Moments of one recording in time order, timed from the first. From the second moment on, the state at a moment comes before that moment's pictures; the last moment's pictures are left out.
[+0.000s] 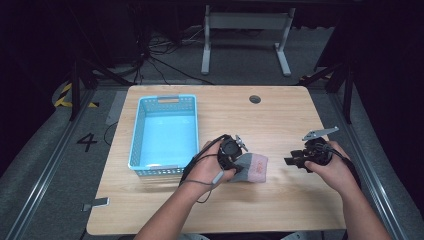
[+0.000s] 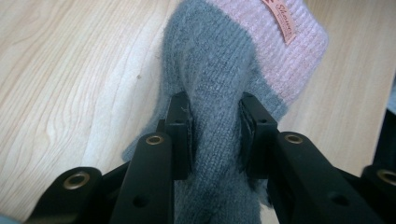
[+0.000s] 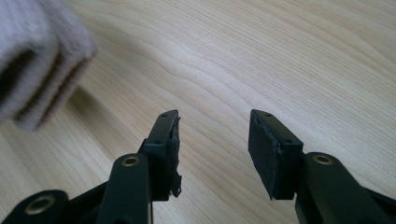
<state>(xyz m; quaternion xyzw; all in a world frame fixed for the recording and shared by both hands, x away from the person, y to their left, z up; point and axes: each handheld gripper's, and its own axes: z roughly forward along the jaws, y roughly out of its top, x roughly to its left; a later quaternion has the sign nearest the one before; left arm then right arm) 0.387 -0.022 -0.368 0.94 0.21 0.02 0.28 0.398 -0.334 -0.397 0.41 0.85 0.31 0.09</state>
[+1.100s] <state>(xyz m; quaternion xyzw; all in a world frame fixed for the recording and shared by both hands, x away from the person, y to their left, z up) 0.389 0.056 -0.309 0.91 0.26 0.06 0.31 0.415 -0.321 -0.408 0.40 0.87 0.29 0.08</state>
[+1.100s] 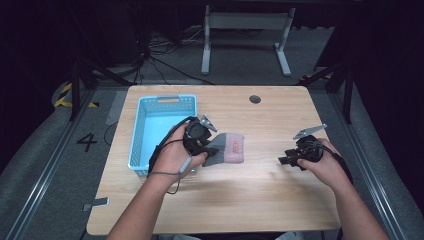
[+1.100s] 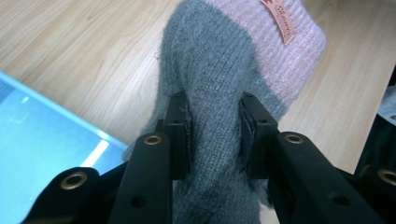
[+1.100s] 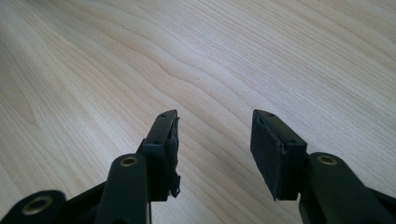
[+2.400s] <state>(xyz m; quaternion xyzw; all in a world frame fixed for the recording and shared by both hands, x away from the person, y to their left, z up) 0.481 0.147 -0.317 0.89 0.33 0.09 0.30 0.402 -0.330 -0.413 0.42 0.86 0.29 0.08</state>
